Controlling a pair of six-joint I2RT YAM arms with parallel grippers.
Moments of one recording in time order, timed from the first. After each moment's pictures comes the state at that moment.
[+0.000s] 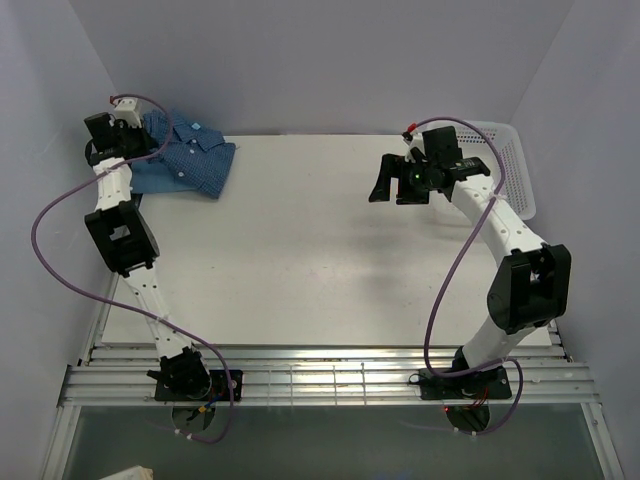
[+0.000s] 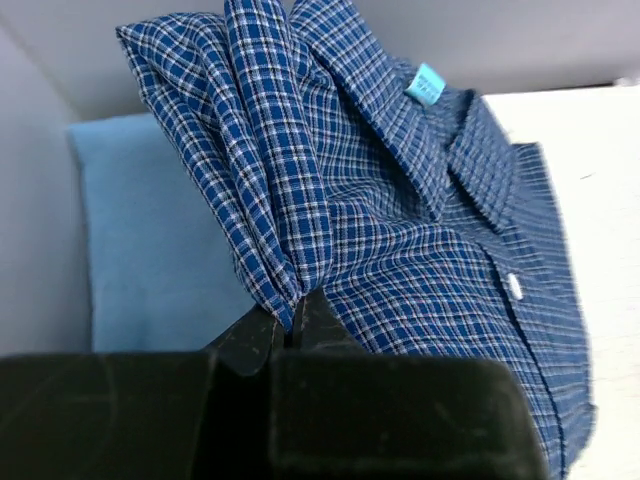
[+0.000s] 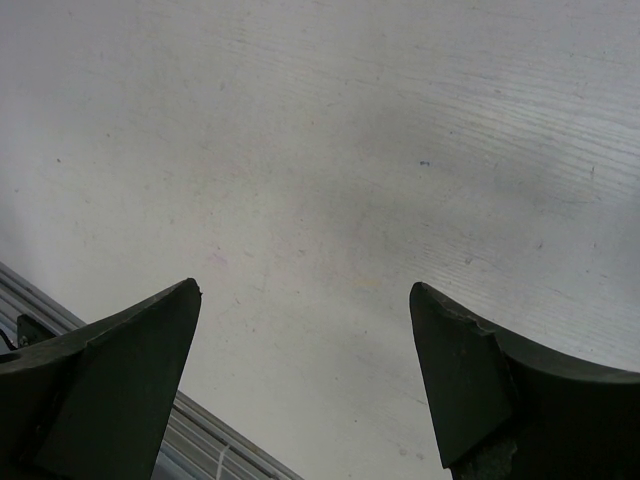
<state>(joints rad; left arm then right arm) 0.40 2.43 2.23 -0.26 0.54 0.18 0.27 1.65 1.48 -0.66 -0.41 0.25</state>
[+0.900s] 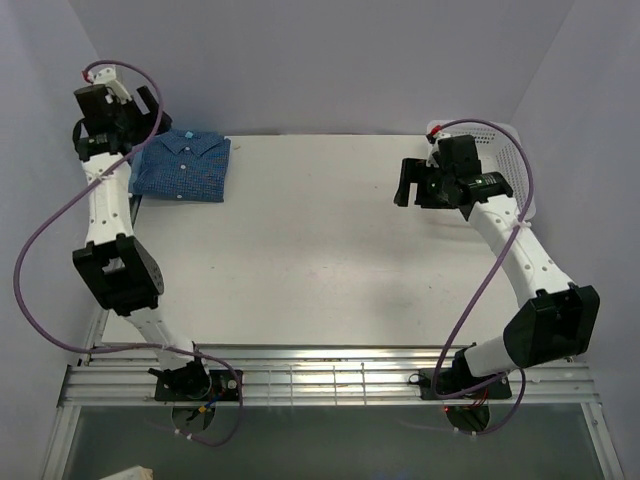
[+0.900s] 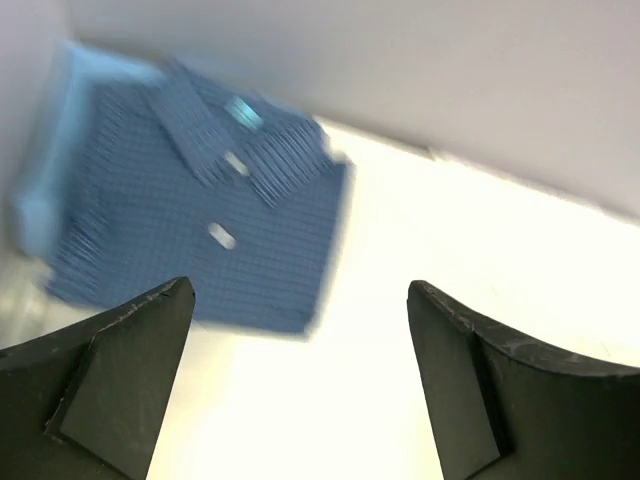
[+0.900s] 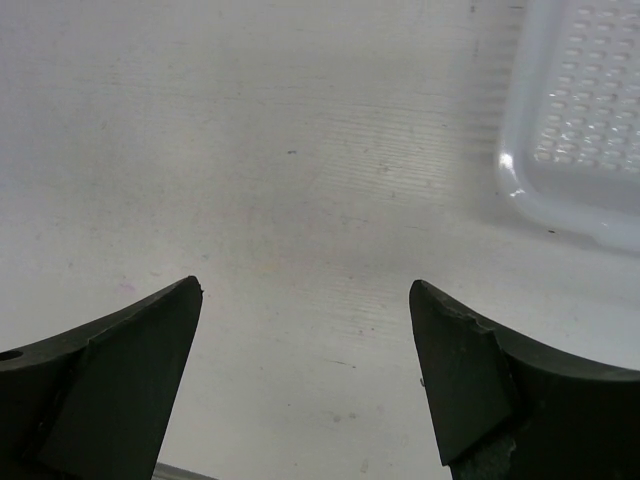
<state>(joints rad) 0.32 1.93 1.99 -0.45 0.28 -0.18 0.27 1.46 1.39 -0.70 -0.12 0.23</state>
